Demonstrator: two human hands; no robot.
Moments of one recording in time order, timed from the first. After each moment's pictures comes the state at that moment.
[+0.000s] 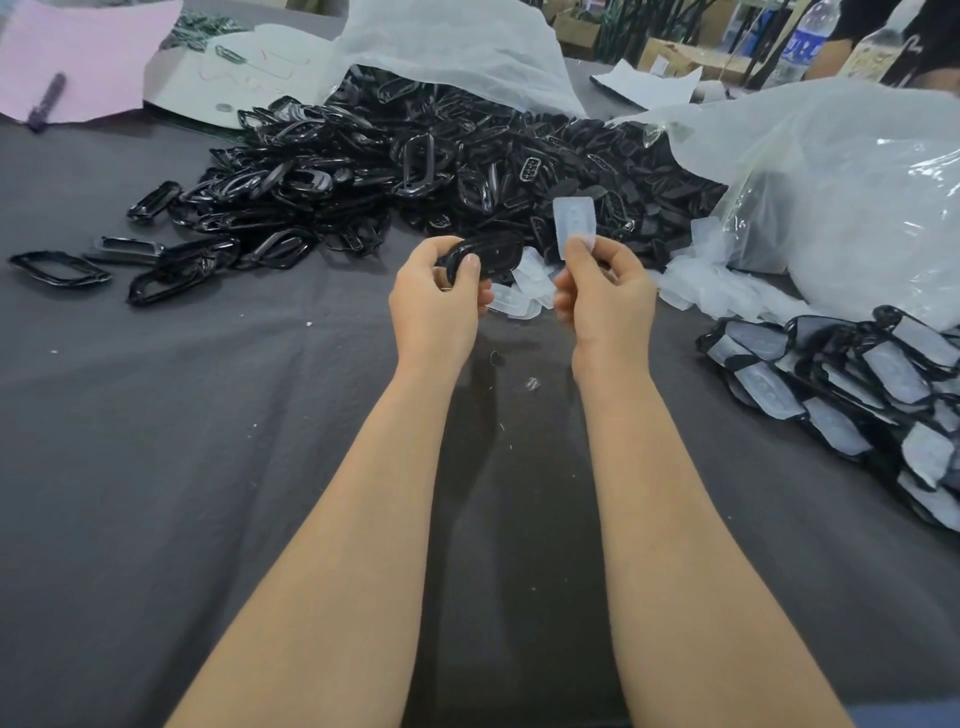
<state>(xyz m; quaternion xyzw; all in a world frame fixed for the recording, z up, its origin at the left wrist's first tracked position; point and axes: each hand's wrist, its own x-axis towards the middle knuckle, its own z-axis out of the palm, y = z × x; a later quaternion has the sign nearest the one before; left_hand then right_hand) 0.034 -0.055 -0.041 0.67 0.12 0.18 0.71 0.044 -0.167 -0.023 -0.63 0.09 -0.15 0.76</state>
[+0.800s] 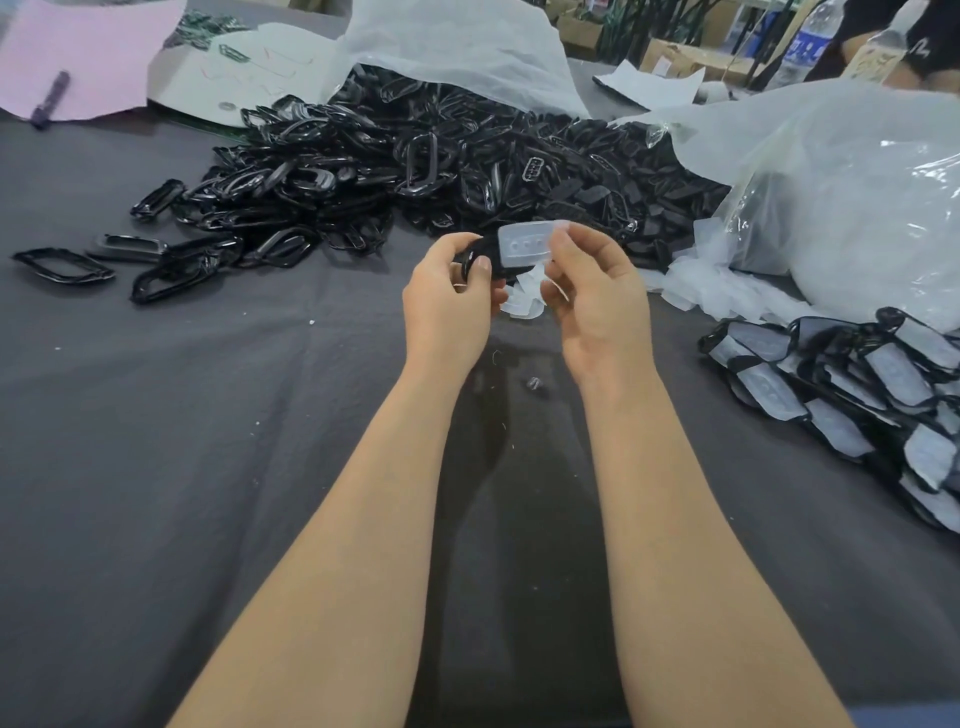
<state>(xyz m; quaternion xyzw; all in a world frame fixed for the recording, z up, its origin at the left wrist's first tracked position) 0.033 -0.058 -0.041 0.69 0.08 0.17 0.70 0.041 -0.161 -0.016 -0.56 0.05 -0.07 0.83</state>
